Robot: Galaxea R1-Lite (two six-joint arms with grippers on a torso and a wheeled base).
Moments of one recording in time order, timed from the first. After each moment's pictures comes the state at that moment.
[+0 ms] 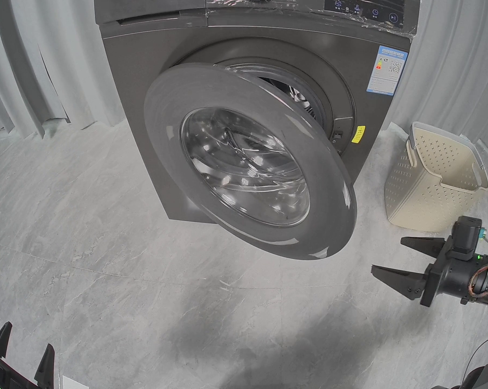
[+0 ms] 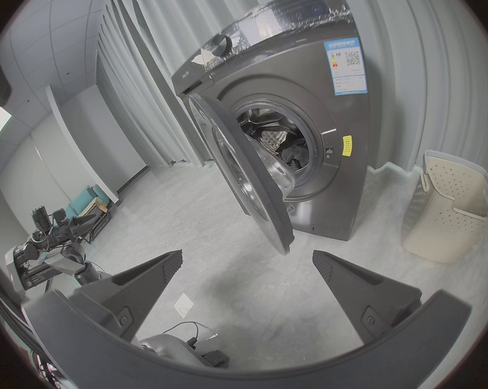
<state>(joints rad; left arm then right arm) 0.00 0.01 -0.02 0.00 0.00 0.02 0.49 1.23 -0.37 -0.61 0.16 0.09</state>
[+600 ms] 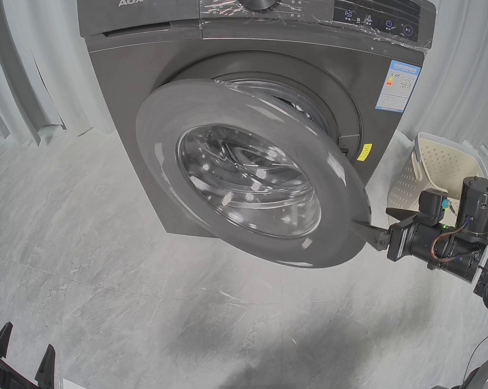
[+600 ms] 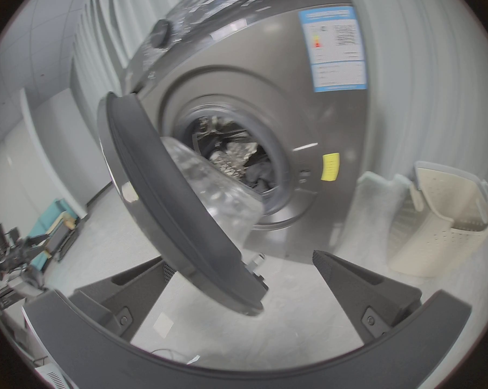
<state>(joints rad) 0.00 0.01 -0.02 0.00 -0.01 0.02 0.42 1.53 -0.49 -0.84 0.04 0.10</state>
